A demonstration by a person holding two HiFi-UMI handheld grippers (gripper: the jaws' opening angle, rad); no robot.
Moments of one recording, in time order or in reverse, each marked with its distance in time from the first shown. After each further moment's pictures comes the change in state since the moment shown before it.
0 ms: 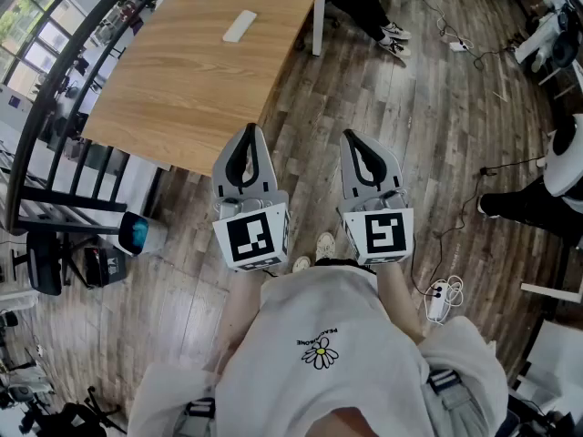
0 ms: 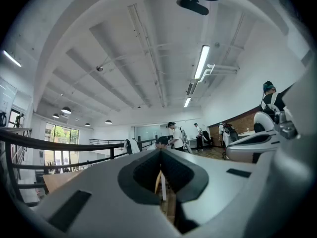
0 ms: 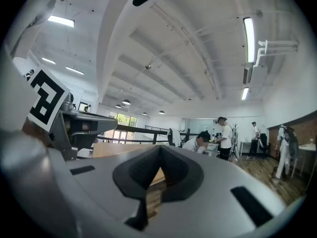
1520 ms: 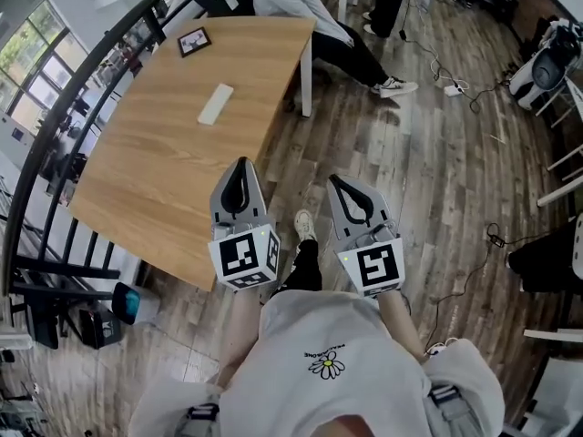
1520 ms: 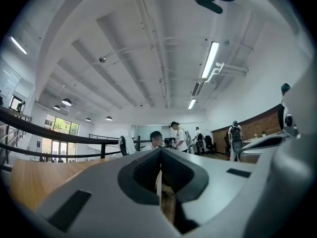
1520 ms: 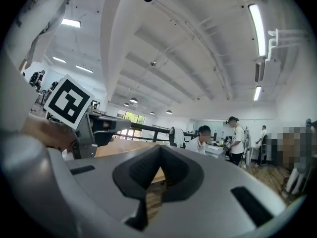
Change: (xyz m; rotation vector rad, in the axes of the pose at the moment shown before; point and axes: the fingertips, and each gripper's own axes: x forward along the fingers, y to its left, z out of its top) left arm 0.206 -0.014 -0.048 -0.081 -0.015 0.018; right arm 0.139 -0.105 -0.045 -0.088 -0.008 0.145
